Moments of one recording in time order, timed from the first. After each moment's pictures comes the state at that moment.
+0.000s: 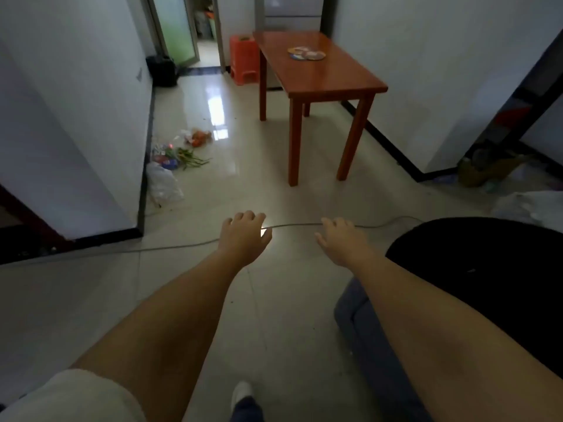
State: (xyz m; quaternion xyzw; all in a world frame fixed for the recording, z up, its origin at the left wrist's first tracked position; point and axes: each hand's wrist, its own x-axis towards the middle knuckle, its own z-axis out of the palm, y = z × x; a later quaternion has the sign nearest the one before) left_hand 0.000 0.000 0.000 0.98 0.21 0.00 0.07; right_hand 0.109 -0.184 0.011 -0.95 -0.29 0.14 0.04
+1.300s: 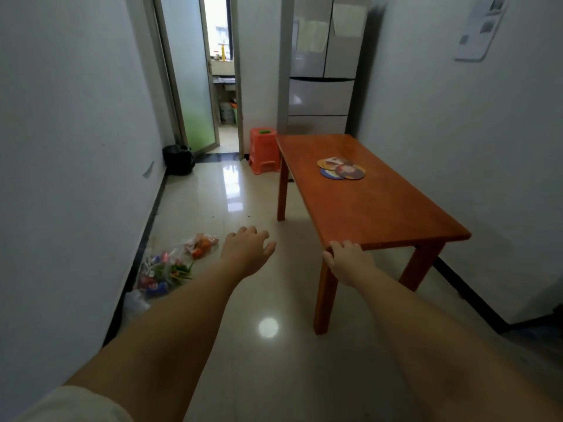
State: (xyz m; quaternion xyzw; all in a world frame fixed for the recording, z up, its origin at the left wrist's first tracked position) left_hand 0.579 0.455 0.089 0.97 0.23 0.05 0.03; right_hand 0.704 0.270 0.075 -0.95 -0.29 0.08 0.04
